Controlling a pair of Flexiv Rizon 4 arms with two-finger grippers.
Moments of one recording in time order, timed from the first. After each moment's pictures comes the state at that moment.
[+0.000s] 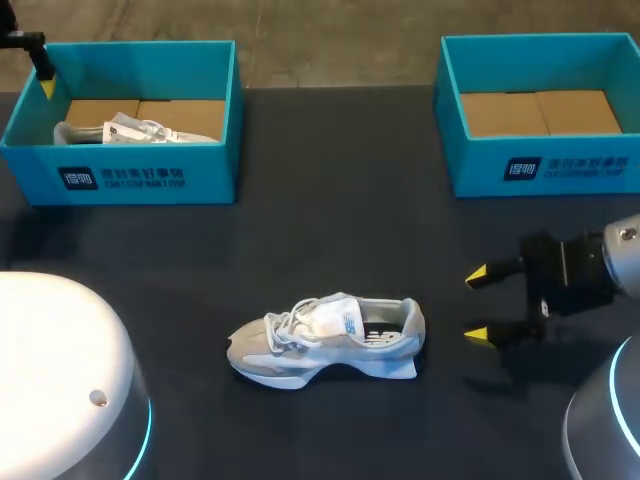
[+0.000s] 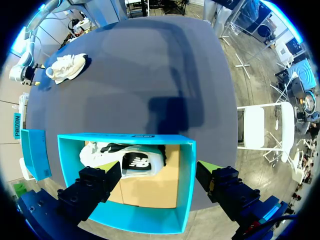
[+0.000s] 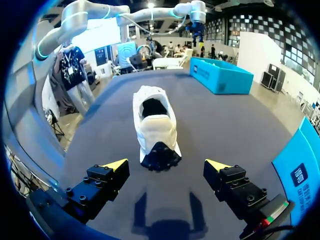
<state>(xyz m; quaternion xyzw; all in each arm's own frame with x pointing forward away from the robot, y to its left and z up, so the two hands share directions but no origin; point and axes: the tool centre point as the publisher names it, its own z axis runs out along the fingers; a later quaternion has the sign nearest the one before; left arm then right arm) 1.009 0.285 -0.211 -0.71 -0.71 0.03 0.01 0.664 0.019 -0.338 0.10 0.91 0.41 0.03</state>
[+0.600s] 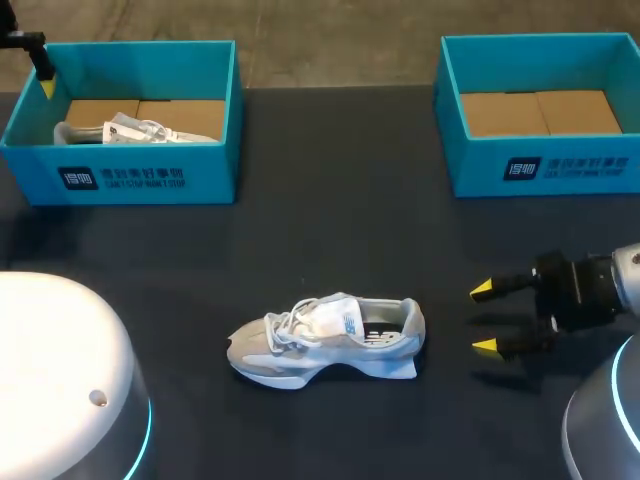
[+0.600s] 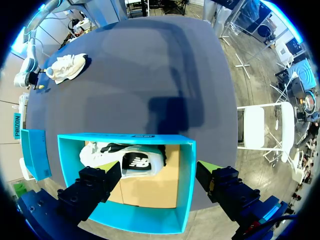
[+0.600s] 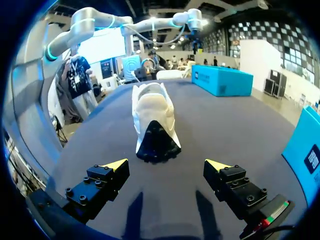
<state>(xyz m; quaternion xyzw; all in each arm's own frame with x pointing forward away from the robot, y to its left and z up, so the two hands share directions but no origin) 1.009 0.285 -0.211 -0.71 -0.71 0.03 0.01 0.671 0.006 -0.382 0.08 0.87 0.48 0.02</state>
